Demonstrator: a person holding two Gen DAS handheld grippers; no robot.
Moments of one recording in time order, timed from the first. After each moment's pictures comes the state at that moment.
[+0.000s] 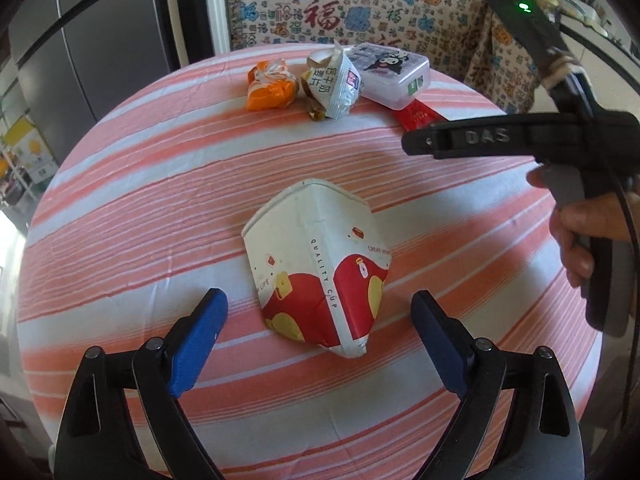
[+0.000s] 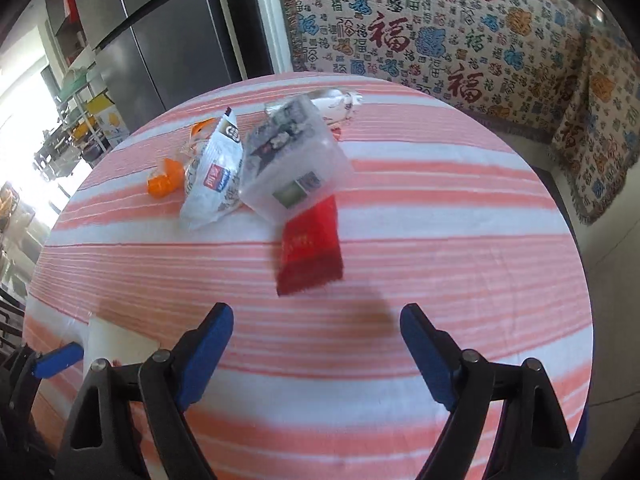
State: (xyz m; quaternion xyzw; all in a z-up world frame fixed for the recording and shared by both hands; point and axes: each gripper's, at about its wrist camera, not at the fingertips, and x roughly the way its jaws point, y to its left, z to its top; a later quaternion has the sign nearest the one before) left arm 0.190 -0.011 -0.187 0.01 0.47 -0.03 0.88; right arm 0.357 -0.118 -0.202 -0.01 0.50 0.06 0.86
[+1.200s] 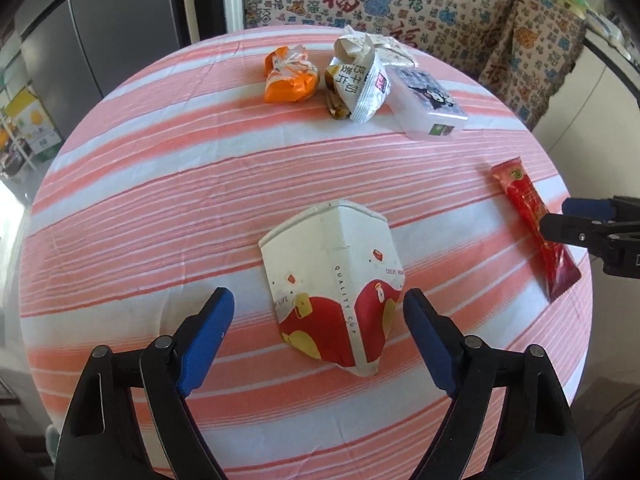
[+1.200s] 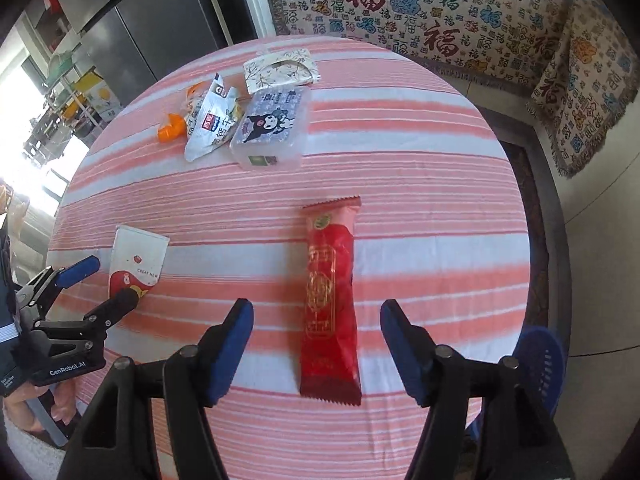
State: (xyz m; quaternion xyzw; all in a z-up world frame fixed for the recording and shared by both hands) left arm 0.216 -0.002 -0.179 -0.02 0.51 -0.01 0.86; right arm 0.293 -0.166 -0.167 -0.01 0.58 0.04 0.81
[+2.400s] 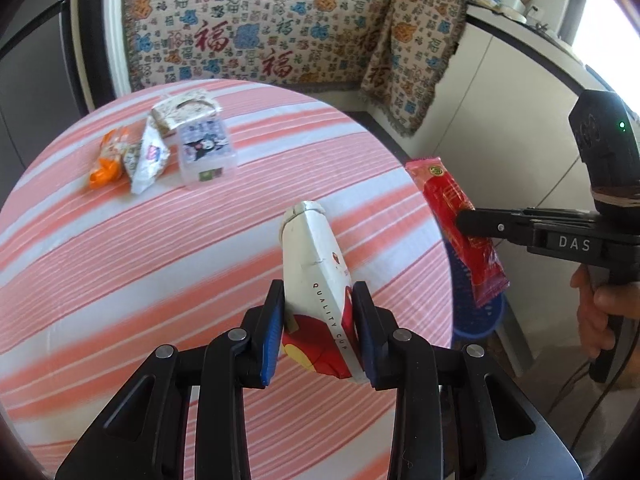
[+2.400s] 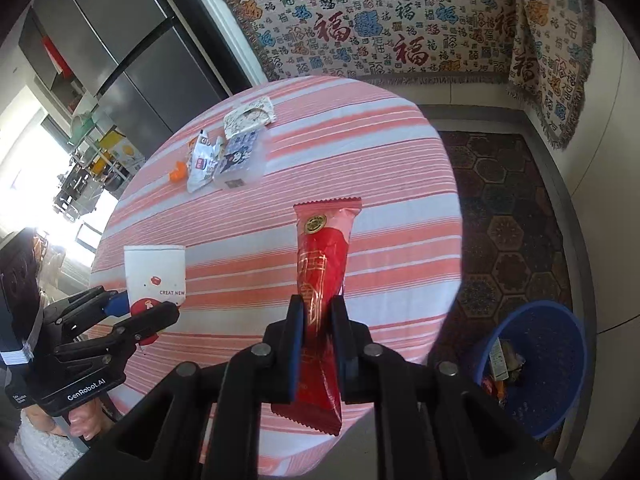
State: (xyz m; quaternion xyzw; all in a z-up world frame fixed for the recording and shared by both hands) left arm 0.187 -0.144 -0.121 -0.01 0.46 -0.18 0.87; right arm 0.224 -0.272 -0.131 0.11 0.51 0.06 0.85
